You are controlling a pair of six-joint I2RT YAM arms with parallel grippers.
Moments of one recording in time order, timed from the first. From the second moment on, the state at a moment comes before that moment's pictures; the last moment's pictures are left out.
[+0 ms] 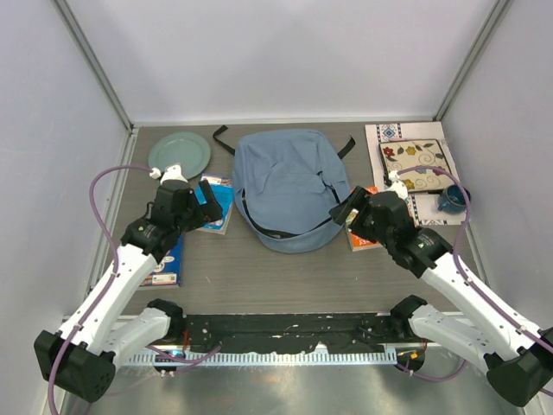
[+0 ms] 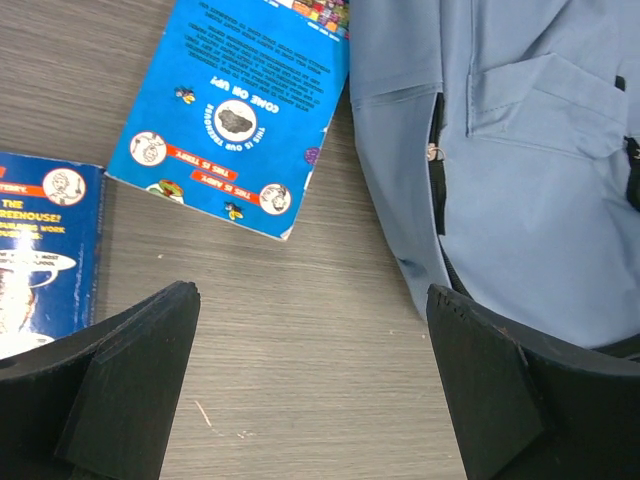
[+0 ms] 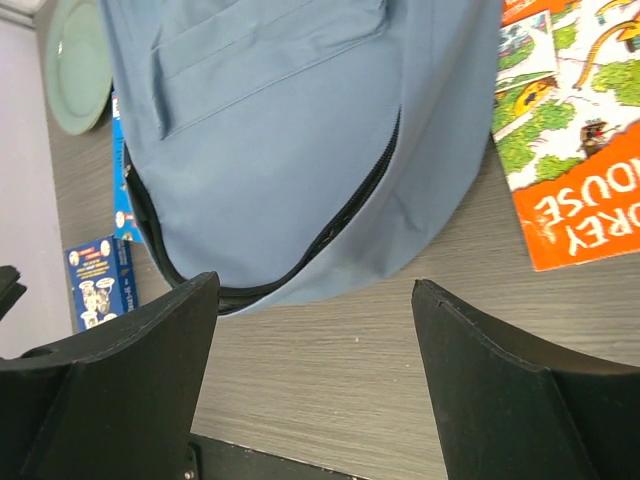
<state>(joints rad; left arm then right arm) -0.37 0.94 0.87 -0.60 -0.20 -0.58 0.58 0.85 0.78 -0.51 0.19 0.91</state>
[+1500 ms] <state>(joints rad) 0.31 1.17 0.84 -0.75 -0.25 -0.71 0.95 1.60 1.13 -0.20 -0.26 0.74</state>
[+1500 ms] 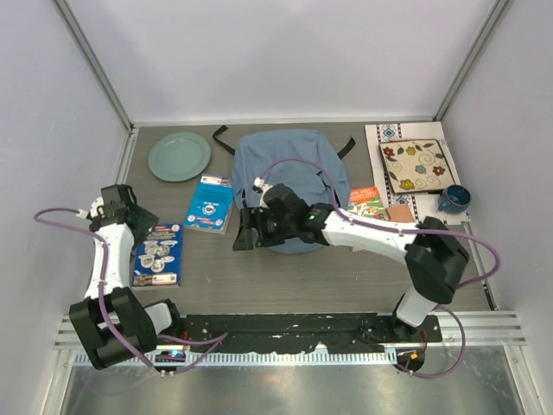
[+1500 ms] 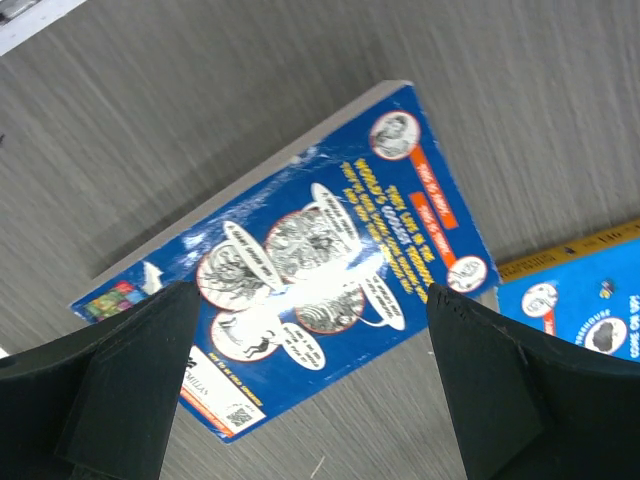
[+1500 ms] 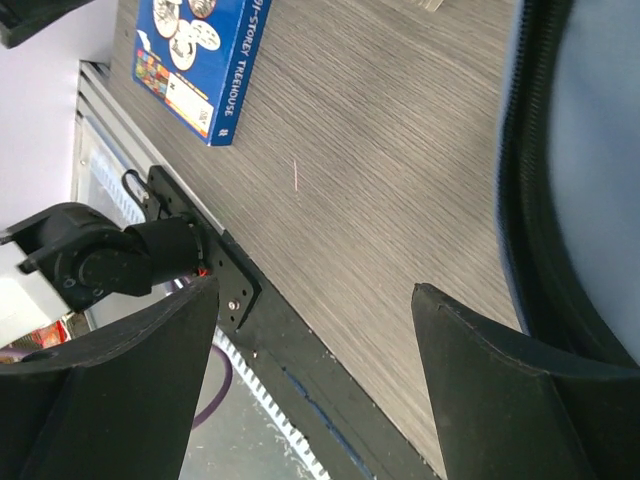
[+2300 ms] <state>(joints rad) 0.42 1.20 0.69 -0.62 -0.18 -0.65 1.00 2.11 1.50 -0.16 -0.34 0.74</state>
